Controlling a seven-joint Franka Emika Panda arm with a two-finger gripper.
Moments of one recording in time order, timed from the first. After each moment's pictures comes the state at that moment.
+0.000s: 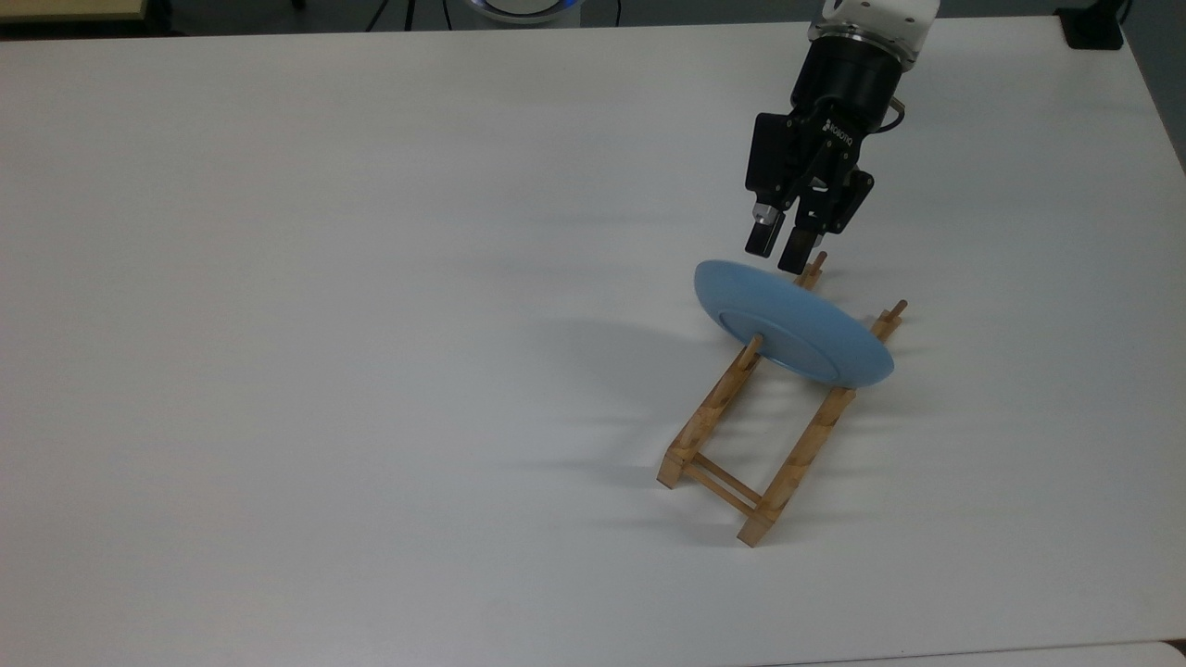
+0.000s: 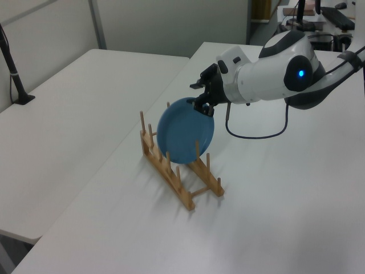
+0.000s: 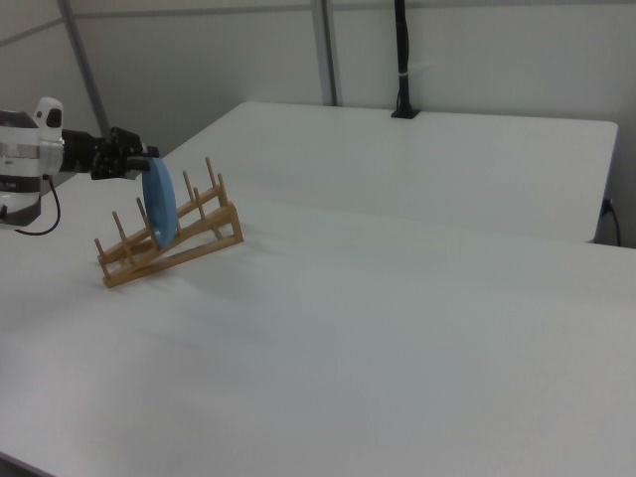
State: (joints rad) arm 0.03 0.28 0.58 -1.79 -1.50 2.21 0.95
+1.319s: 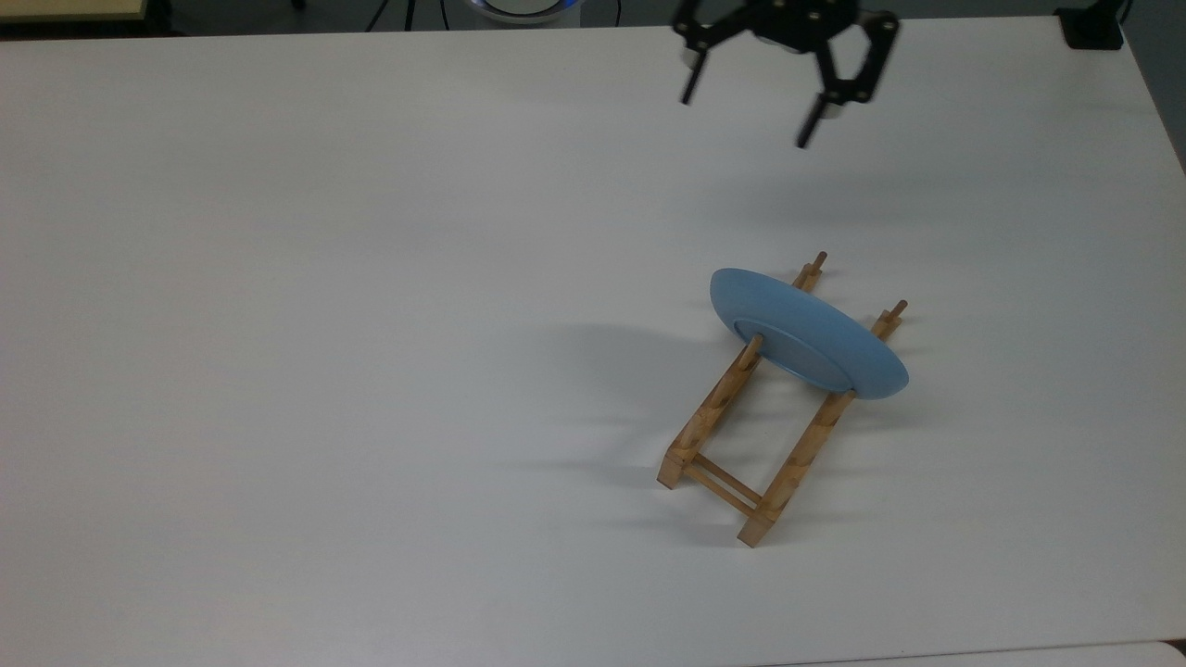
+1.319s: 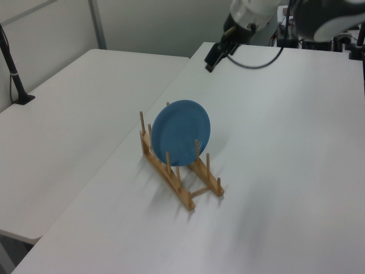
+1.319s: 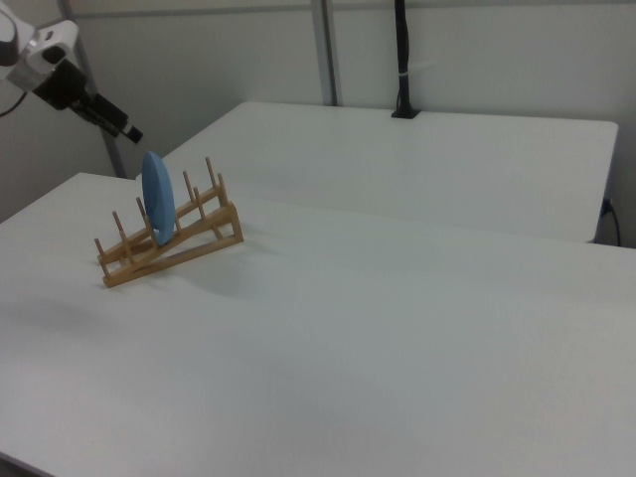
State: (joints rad) arm -0.04 0.12 0.56 -1.59 -0.60 1.95 0.95
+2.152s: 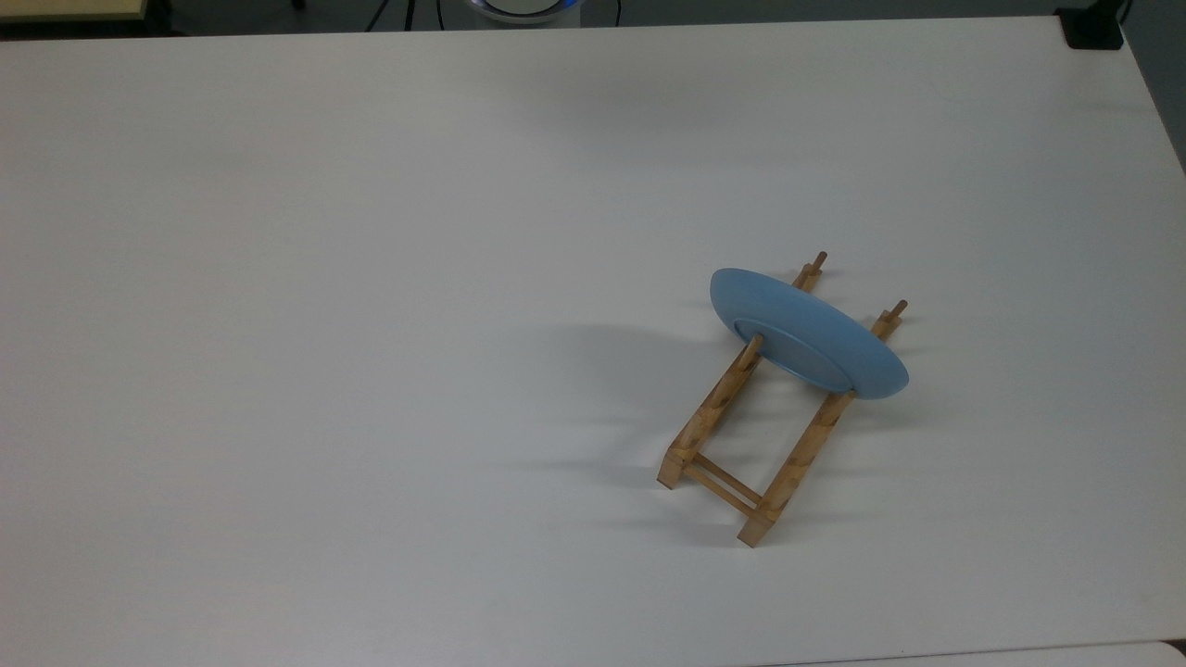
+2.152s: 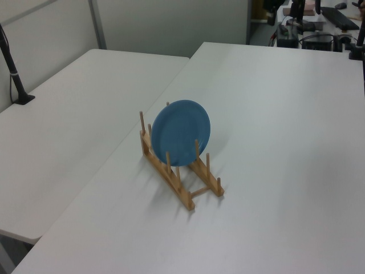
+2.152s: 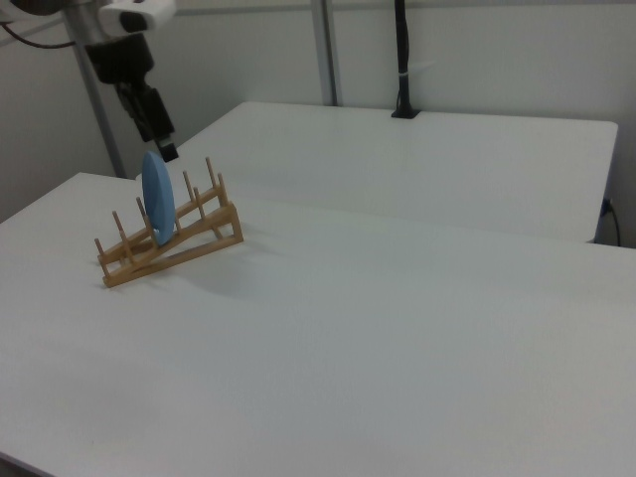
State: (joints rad) arm -0.06 -0.11 0.11 -1.58 -0.05 1.57 0.54
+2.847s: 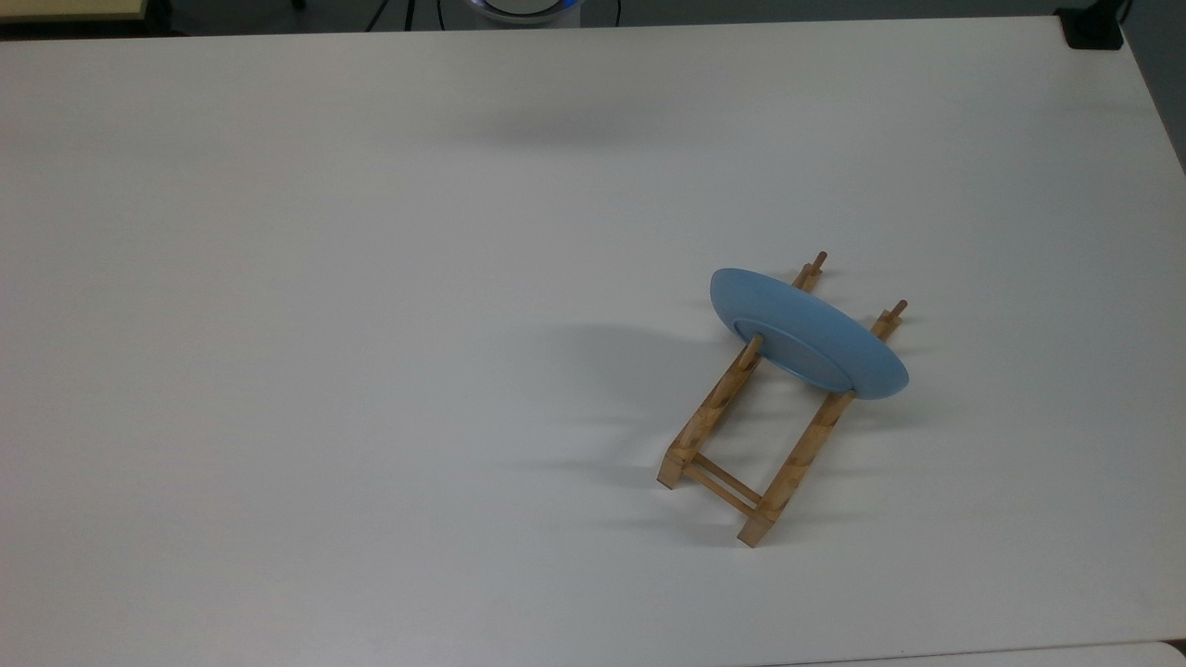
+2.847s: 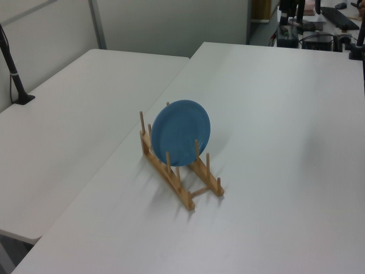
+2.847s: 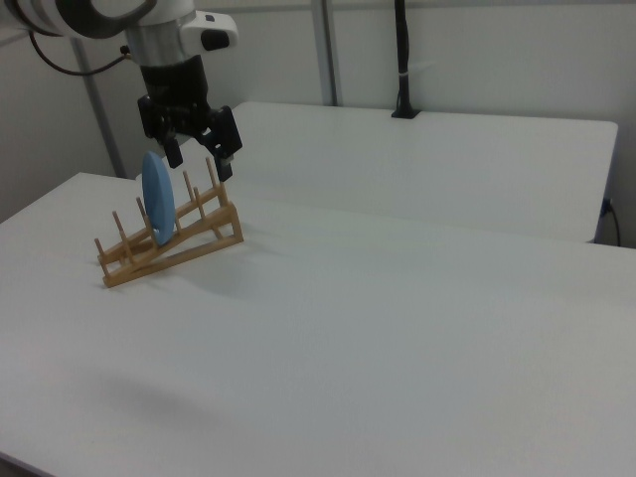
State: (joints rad) arm -0.08 -0.09 -0.03 -1.61 0.03 1.58 -0.07
